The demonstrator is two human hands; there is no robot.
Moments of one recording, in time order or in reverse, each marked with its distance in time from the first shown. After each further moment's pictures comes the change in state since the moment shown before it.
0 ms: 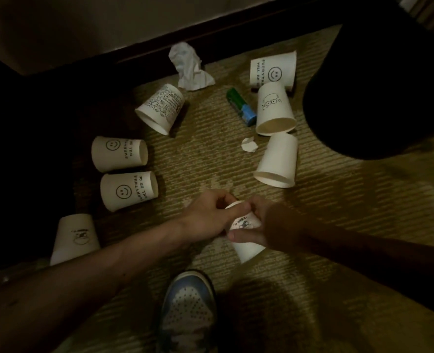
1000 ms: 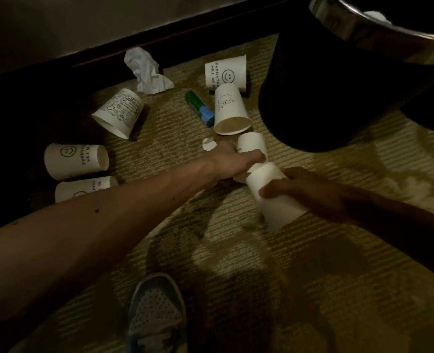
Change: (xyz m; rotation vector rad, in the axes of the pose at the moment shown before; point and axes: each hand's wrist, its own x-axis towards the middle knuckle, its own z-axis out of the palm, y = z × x) left_hand 0.088 0.094 0.039 -0.016 0.027 -0.052; right_hand -0.040 0.035 -0.090 0.476 0.056 0.109
